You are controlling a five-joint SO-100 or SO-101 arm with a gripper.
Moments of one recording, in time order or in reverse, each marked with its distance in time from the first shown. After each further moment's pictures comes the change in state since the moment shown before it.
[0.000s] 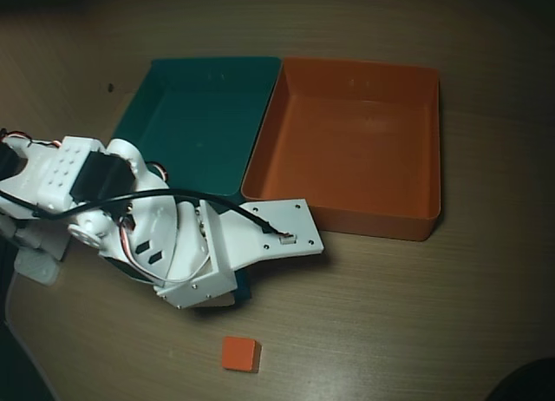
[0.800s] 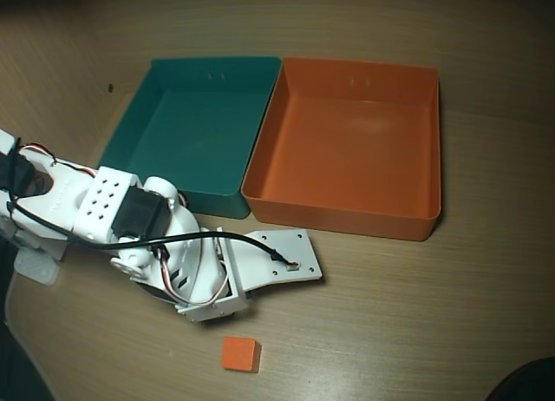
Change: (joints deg) arm 0.4 -7.7 -0.1 0.0 0.0
